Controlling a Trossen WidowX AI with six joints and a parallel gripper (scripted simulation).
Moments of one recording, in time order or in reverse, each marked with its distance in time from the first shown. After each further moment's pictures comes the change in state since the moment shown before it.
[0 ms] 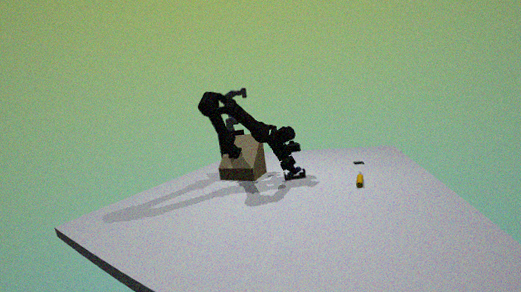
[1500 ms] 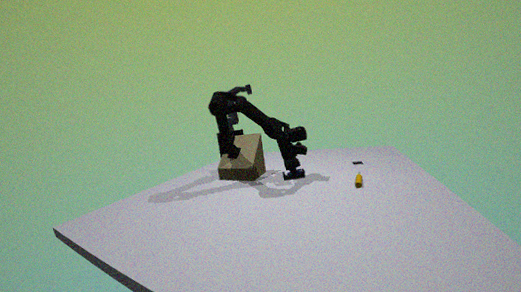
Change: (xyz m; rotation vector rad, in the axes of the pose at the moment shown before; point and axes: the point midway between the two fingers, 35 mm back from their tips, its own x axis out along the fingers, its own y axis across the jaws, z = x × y) arm 0.010 0.001 0.007 0.033 0.238 0.039
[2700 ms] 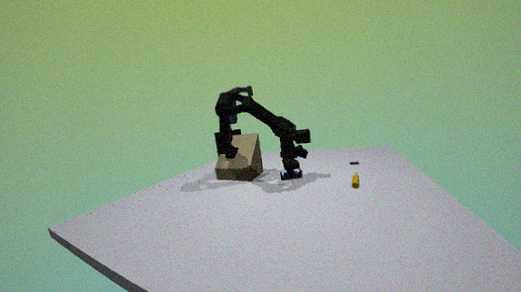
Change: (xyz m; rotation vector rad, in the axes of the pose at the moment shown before) arm 0.002 -0.002 -0.002 -0.004 0.194 0.024
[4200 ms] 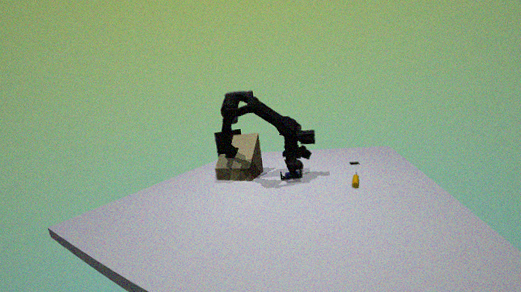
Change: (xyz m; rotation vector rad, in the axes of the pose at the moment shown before) arm 0.001 -0.002 0.011 -0.008 0.058 0.009
